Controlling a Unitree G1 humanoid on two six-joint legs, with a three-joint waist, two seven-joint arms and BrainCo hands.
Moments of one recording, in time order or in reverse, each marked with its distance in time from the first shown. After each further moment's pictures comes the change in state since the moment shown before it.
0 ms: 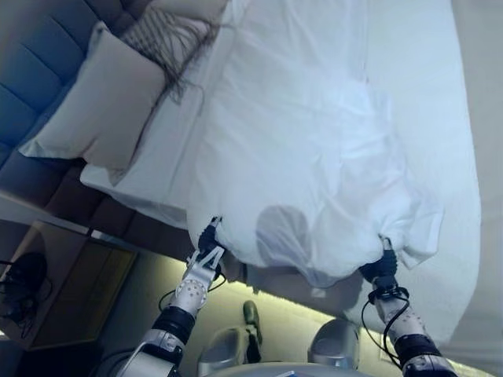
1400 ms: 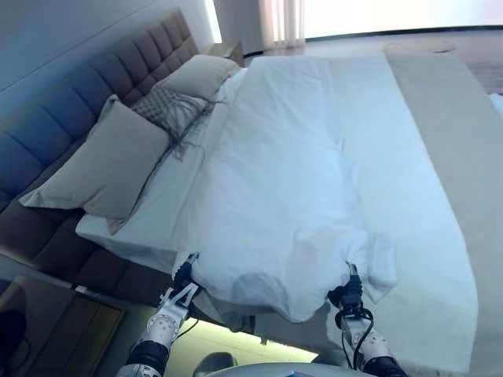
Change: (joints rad) left arm 0.131 0.065 0.182 0.104 0.117 0.141 -0.129; right arm 0.061 0.152 0.088 -0.012 0.151 -0.062 -0.139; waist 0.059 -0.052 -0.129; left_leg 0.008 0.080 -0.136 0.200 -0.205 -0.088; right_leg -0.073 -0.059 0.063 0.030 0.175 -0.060
